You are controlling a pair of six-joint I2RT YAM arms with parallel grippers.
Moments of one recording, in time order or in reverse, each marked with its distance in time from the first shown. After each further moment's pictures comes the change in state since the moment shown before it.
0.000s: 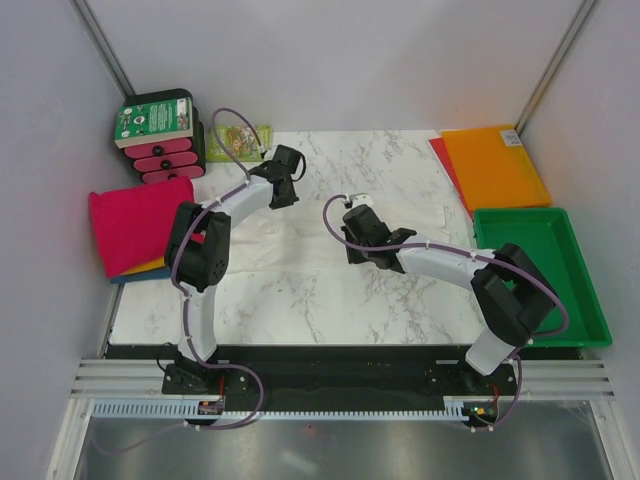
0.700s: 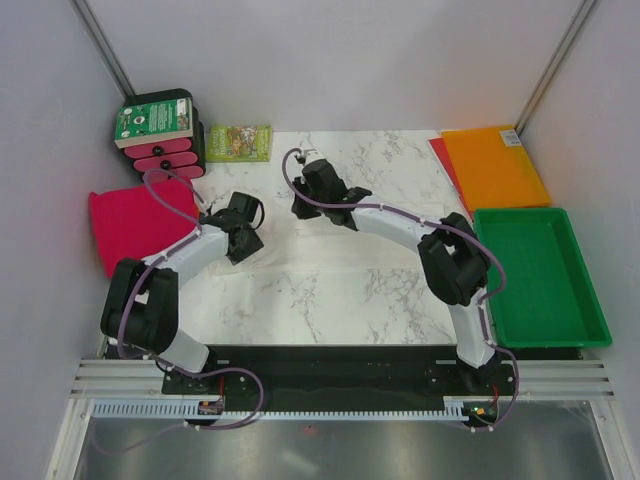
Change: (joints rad) left arm 0.080 -0.562 -0.657 -0.020 -0.006 -0.286; right arm 0.000 0.377 0.573 0.037 -0.167 -0.006
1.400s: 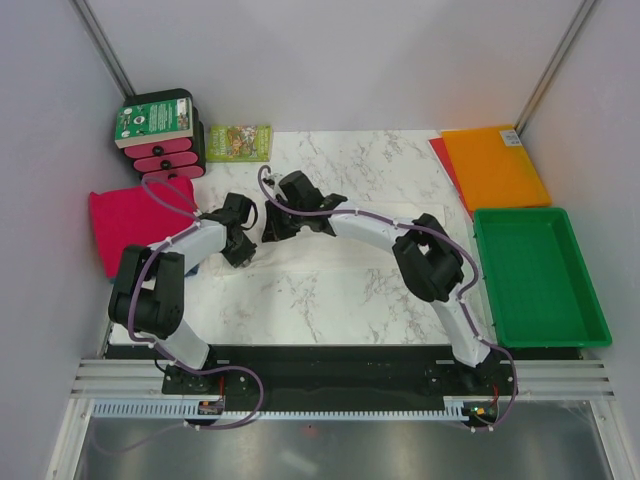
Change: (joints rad) left arm 0.092 0.119 0.006 -0.045 0.084 -0.080; right arm 0.068 0.196 0.204 -0.078 -0.390 0.047
